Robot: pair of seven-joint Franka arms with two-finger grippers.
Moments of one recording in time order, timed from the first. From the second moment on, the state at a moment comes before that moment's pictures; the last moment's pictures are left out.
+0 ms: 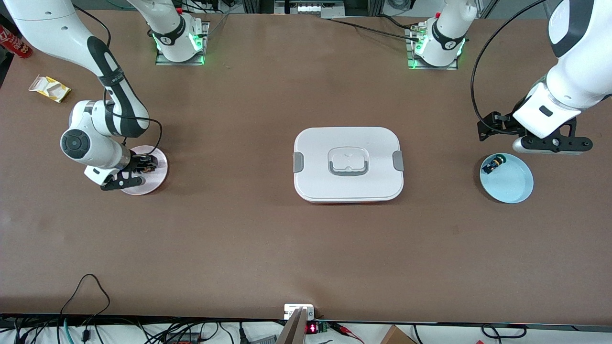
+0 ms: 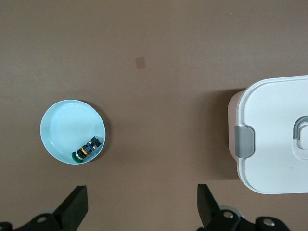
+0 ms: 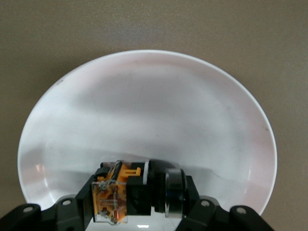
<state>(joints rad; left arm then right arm) -0.05 0.02 -0.06 -1.75 0.03 1.74 -0.09 -0.08 0.45 0.00 -2.14 -0.14 2.44 -0.18</state>
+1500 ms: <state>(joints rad) -0.05 0.02 -0.06 -1.75 0.03 1.74 -0.09 -0.08 0.30 0.09 -1.92 -0.01 2.11 -0.46</state>
